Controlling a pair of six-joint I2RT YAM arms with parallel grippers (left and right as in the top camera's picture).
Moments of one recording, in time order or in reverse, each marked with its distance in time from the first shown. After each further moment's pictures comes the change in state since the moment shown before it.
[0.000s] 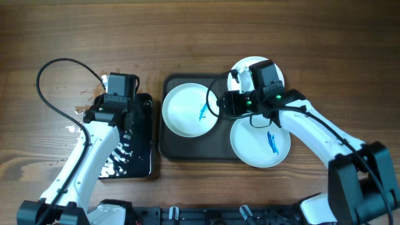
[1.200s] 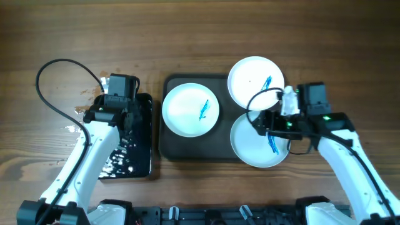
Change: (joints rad) left arm 0.000 0.000 0.000 -0.045 -0.047 0.000; right arm -0.251 -0.368 -0.166 -0.421 0.069 -0.042
